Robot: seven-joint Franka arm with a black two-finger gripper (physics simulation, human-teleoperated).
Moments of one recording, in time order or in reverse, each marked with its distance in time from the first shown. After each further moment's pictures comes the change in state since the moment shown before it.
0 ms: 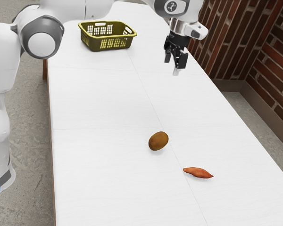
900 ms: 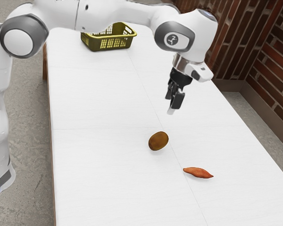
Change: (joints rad) arm -0.045 -0.101 -0.213 -0.272 -0.010 0.050 0.039
